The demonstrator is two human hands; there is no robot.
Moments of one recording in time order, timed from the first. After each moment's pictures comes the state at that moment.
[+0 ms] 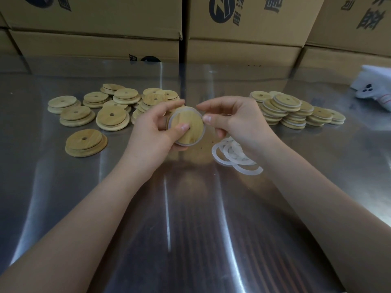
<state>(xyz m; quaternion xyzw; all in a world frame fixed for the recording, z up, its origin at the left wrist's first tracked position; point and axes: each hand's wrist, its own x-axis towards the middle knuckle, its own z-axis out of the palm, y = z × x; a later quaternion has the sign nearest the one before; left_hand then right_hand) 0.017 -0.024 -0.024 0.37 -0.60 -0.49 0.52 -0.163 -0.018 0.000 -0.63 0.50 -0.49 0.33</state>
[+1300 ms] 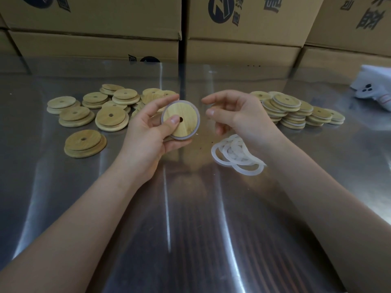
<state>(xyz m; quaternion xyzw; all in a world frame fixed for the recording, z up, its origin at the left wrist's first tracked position) 0.018 -0.027 -0.026 0.31 -0.51 -0.59 0.55 -0.170 -0.019 0.006 -0.62 0.48 -0.50 0.36</state>
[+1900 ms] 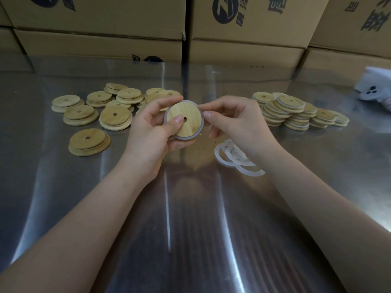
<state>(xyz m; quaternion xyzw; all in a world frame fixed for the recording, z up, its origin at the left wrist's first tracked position) 0.017 -0.022 -0.022 0.31 -0.51 -0.57 0.56 -0.162 -0.020 -0.007 -0.67 0.46 -0.51 0.30</state>
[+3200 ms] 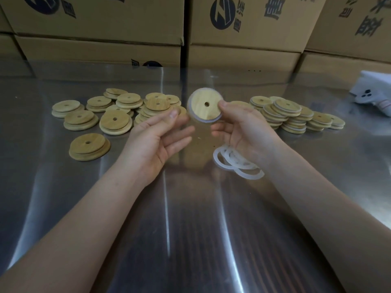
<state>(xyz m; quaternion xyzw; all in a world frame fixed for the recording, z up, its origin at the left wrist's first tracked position) 0.022 -0.030 -0.022 0.32 -0.37 -0.69 0.54 -0.168 -0.027 -0.001 -0.41 0.41 -0.58 0.57</state>
